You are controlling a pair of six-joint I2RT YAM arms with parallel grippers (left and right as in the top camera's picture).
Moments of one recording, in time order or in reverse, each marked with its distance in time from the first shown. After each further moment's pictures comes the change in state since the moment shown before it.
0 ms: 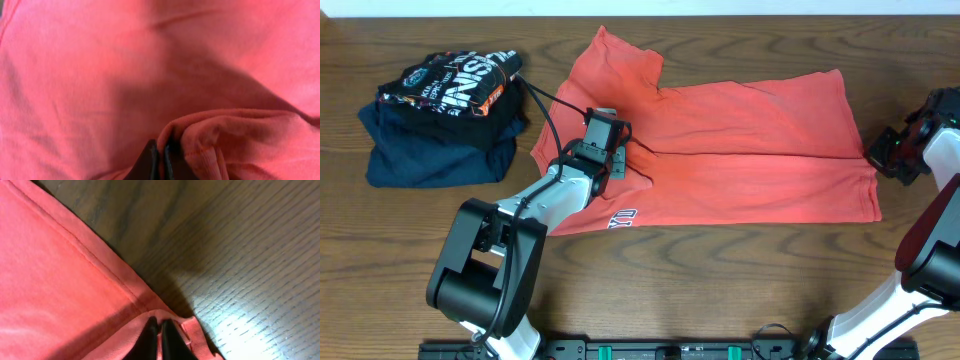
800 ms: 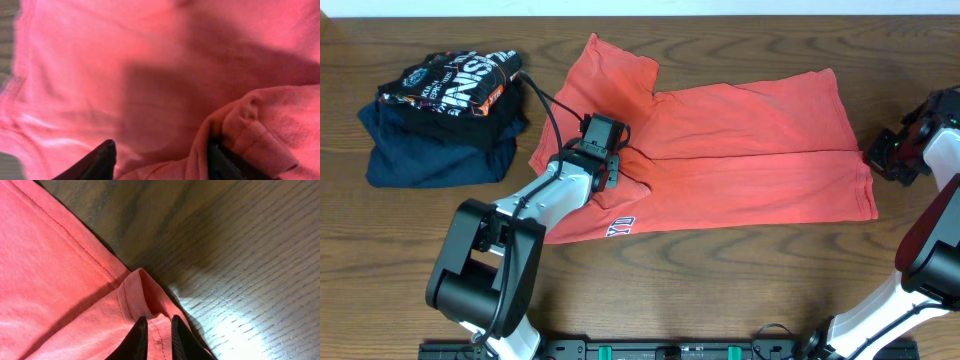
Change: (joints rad) left arm 0.001 -0.002 0.037 -0.190 -0.090 0.049; right arm 0.000 0.000 0.000 -0.024 -0.027 -0.051
